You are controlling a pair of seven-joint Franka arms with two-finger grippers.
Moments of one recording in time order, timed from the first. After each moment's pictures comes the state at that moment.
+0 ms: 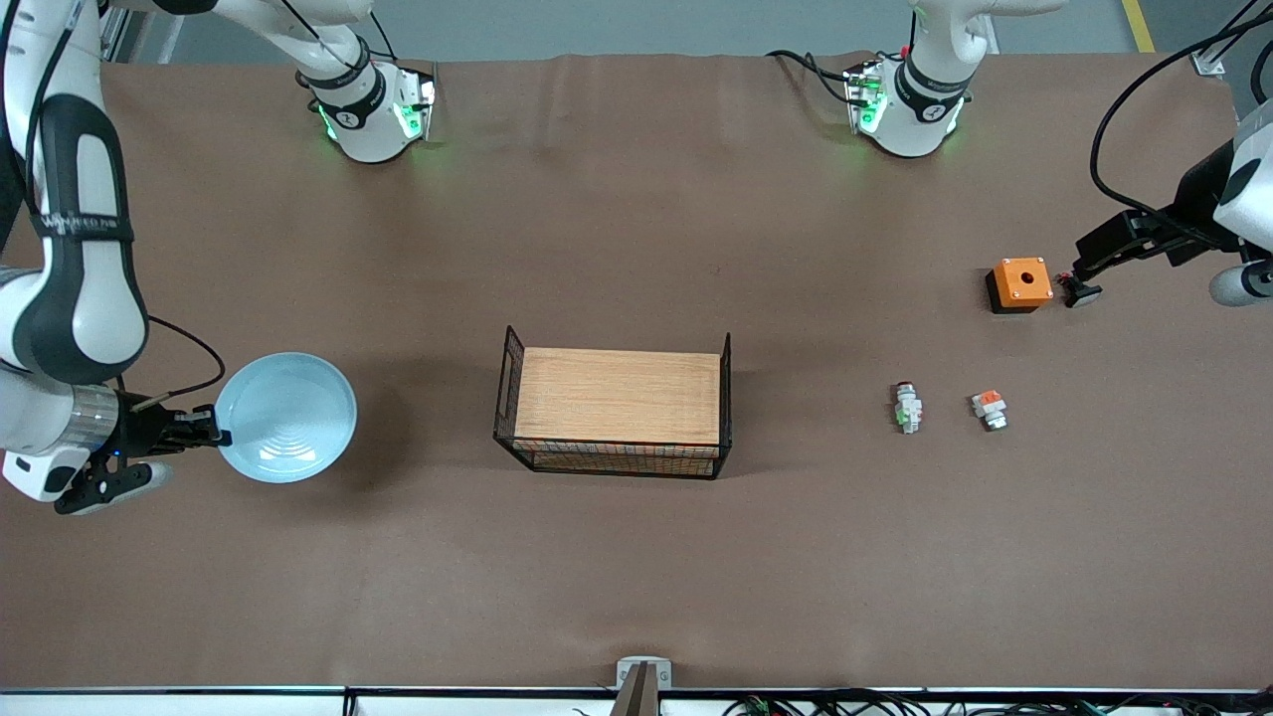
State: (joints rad) left arm -0.06 0.10 -0.06 -1.38 0.02 1.44 -0.26; right arm -0.08 0.53 -0.12 -1.57 0.24 1.99 -0.61
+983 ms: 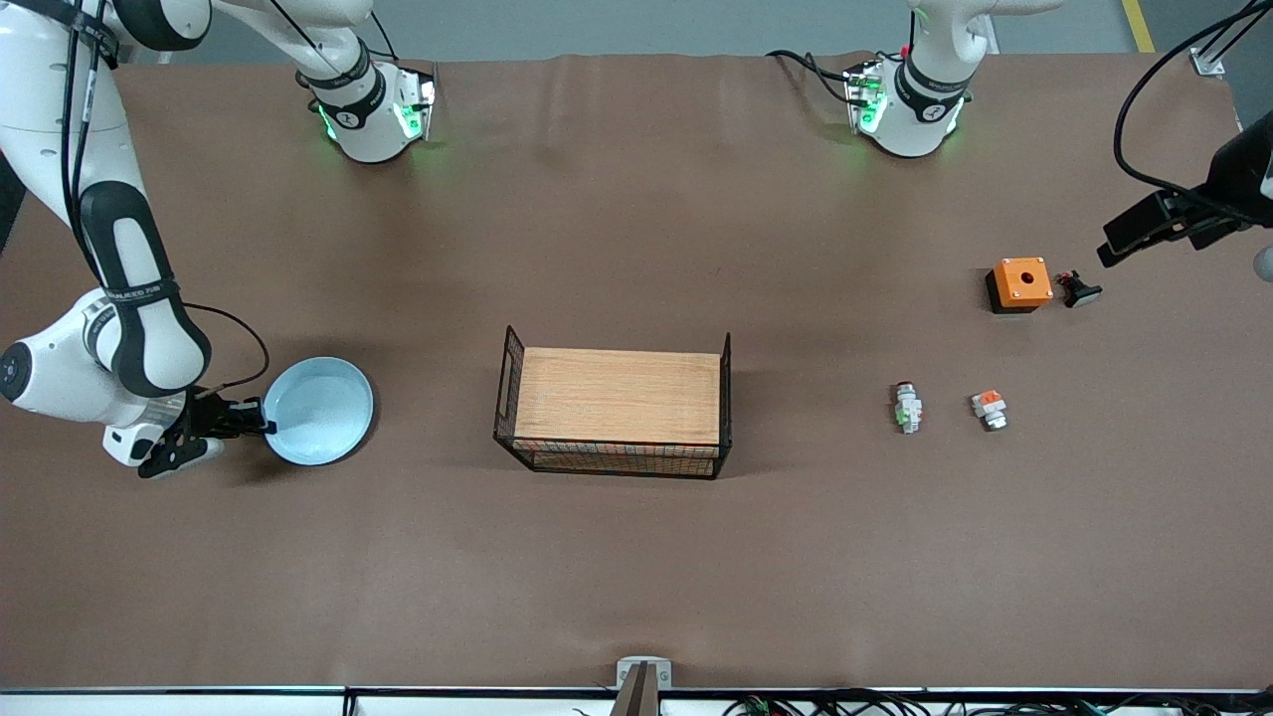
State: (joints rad) left arm -0.02 0.01 -0.05 -1.47 0.00 1.47 -0.25; right arm -0.14 0.62 -0.11 -1.83 0.45 2.30 -0.85
